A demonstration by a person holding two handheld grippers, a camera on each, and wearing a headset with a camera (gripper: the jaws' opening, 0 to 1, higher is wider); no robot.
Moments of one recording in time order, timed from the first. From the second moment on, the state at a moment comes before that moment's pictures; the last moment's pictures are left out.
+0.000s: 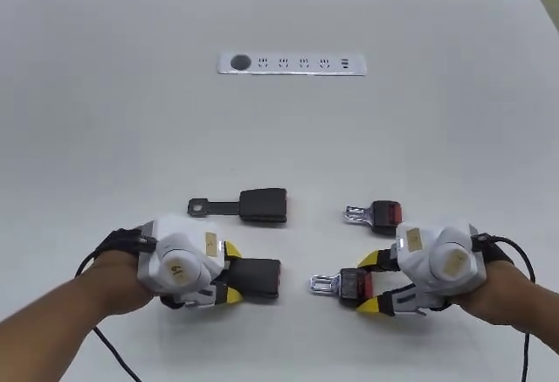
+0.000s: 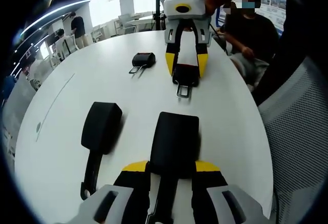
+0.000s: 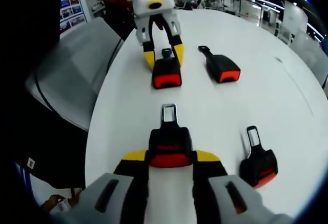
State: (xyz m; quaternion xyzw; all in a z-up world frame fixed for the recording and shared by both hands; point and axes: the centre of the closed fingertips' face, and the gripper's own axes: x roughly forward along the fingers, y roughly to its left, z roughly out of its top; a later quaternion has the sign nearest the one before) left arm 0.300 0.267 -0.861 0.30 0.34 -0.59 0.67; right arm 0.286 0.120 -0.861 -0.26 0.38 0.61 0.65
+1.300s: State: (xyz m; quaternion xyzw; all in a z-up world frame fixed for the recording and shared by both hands) left arm 0.302 0.266 -0.862 0.29 0.36 -0.58 0.68; right arm 0.293 0.182 -0.861 -0.25 0.36 0.62 0.65
